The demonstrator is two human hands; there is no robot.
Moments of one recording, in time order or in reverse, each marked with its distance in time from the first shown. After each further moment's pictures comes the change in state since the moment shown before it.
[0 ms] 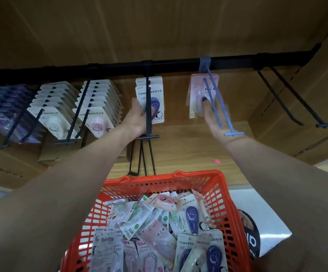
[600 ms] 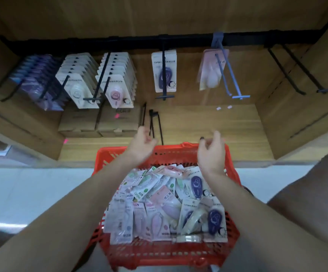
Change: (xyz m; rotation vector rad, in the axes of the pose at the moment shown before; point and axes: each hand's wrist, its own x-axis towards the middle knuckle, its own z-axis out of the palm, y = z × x) left_hand -0.131 -0.092 0.031 0.030 -0.083 -0.139; right_hand -0.185 0.065 0.019 -0.191 0.098 -0.008
